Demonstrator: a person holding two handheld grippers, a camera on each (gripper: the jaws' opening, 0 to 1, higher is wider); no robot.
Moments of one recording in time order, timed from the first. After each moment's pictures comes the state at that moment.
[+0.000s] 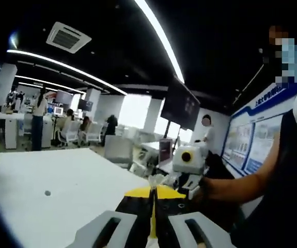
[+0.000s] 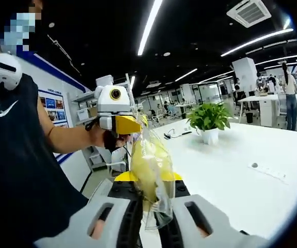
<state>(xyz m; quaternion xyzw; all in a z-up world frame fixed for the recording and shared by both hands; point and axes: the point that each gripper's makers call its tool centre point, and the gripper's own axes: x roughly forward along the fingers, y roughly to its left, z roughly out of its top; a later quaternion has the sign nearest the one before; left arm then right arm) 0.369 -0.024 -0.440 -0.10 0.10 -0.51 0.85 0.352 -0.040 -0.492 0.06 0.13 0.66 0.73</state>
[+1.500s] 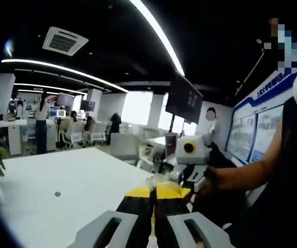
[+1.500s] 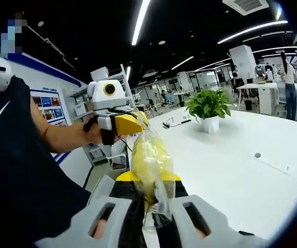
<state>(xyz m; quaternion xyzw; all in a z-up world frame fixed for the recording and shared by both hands) 0.379 0.000 -0.452 -0.07 0.11 -0.49 0.86 0.360 -0.018 -0.502 0.04 0.18 0.66 0.73</state>
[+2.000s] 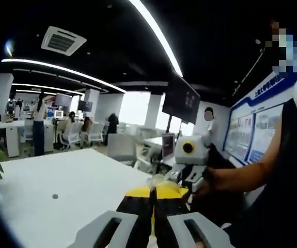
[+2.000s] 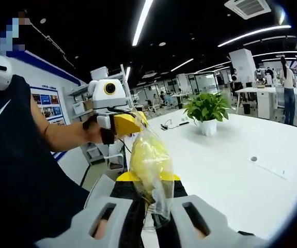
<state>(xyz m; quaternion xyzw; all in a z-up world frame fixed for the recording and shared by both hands) 0.373 -0.007 -0.443 -0.06 0.10 -0.51 0.85 0.356 -0.025 -0.494 0.03 0.16 0.66 0.74</state>
